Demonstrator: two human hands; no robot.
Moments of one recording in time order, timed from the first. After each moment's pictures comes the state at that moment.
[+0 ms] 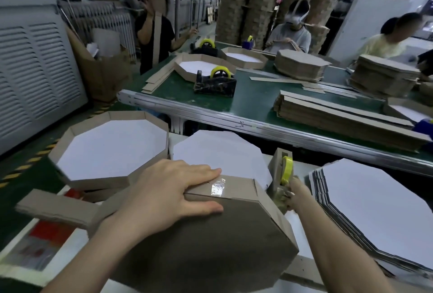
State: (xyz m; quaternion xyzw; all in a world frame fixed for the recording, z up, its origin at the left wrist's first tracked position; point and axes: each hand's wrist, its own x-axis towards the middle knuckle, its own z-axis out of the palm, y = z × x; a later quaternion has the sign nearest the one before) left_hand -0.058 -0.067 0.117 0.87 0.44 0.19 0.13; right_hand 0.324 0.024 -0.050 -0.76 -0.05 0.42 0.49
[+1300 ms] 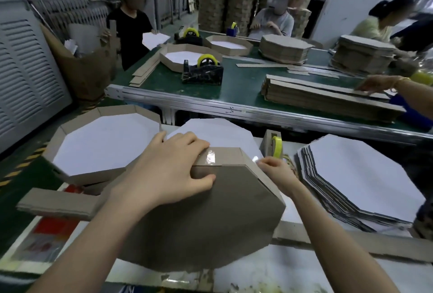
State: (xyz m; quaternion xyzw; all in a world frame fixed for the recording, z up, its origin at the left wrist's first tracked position) left_hand -0.053 -0.070 0.130 0.89 0.44 0.13 0.04; right_hand 0.252 -0.048 0.008 -0.73 -0.41 0.39 0.39
